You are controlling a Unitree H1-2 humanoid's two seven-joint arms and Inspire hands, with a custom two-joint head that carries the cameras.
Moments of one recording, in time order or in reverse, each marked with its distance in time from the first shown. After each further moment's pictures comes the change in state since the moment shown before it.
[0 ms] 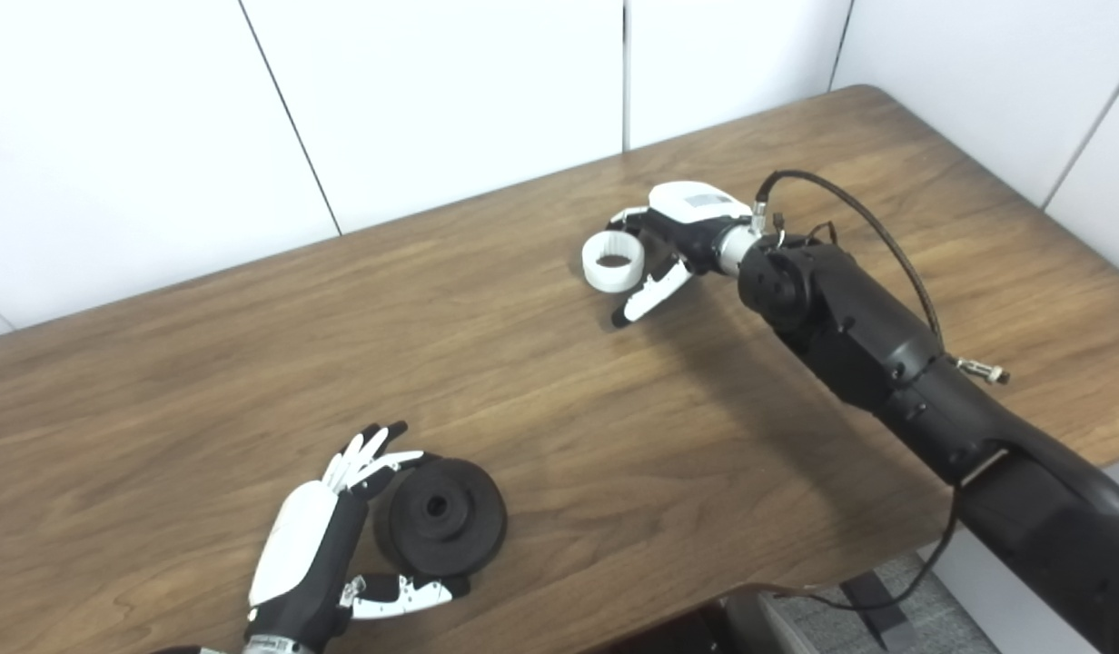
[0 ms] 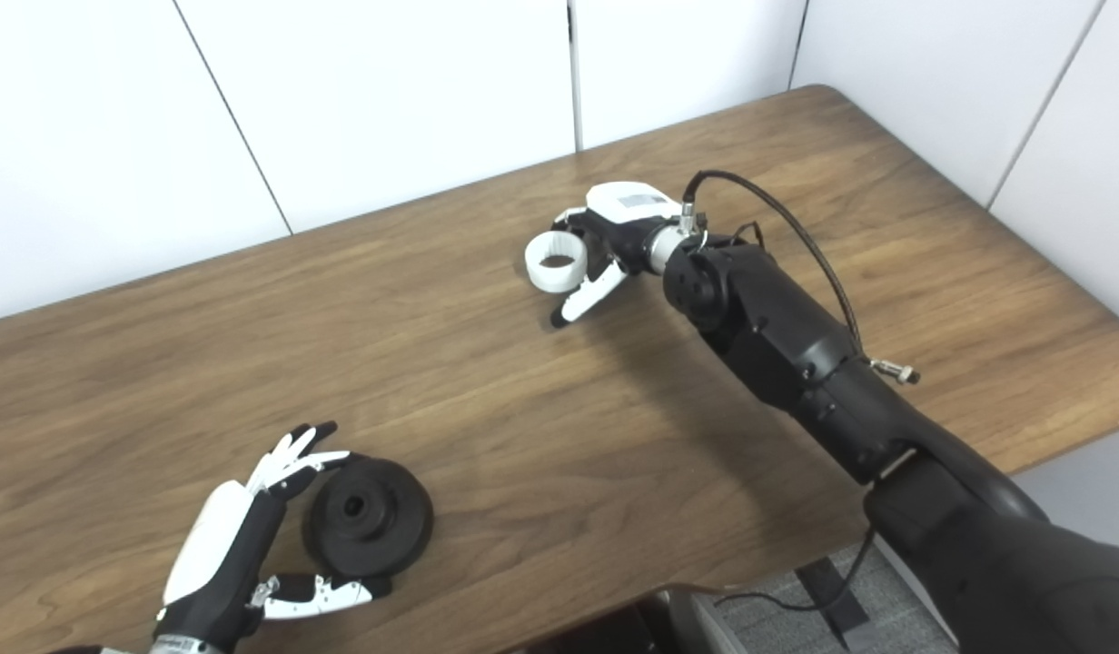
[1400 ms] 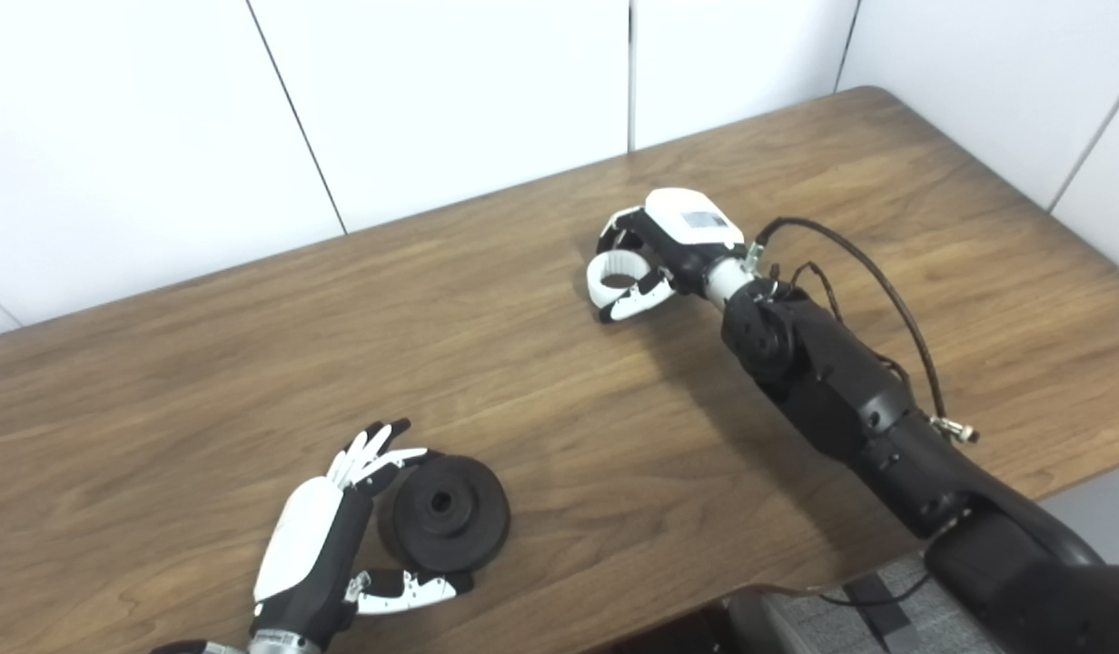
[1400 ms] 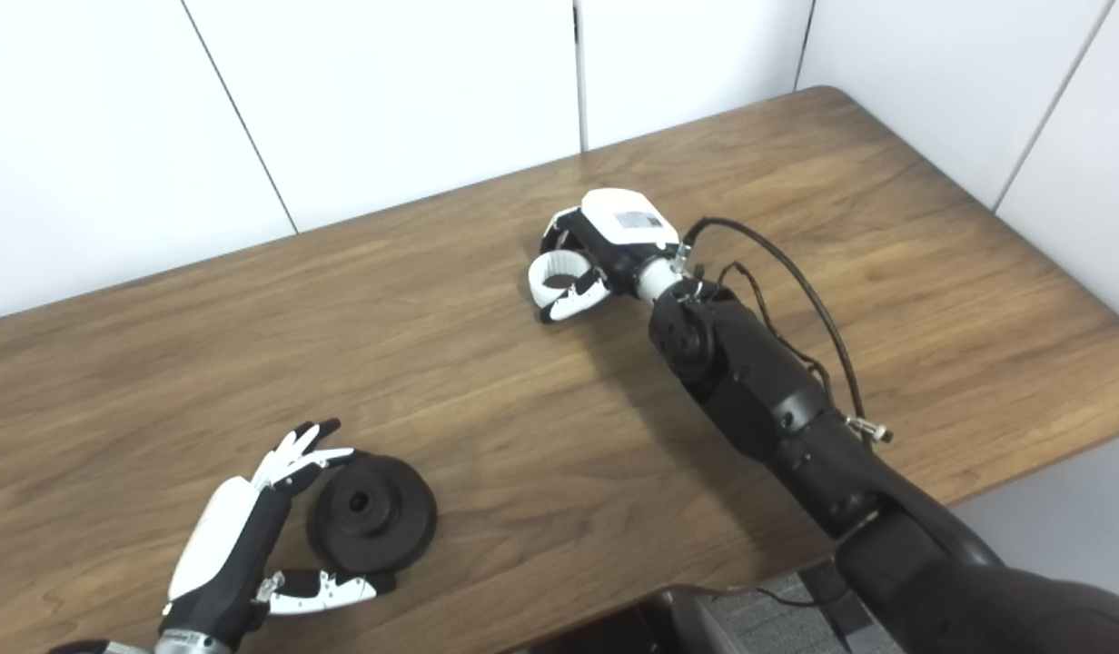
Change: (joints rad) left arm -0.001 -0.009 -0.002 -0.009 0.020 0.026 -0.004; right arm 0.080 0.134 -0.054 0.055 0.012 -0.063 -0.361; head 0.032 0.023
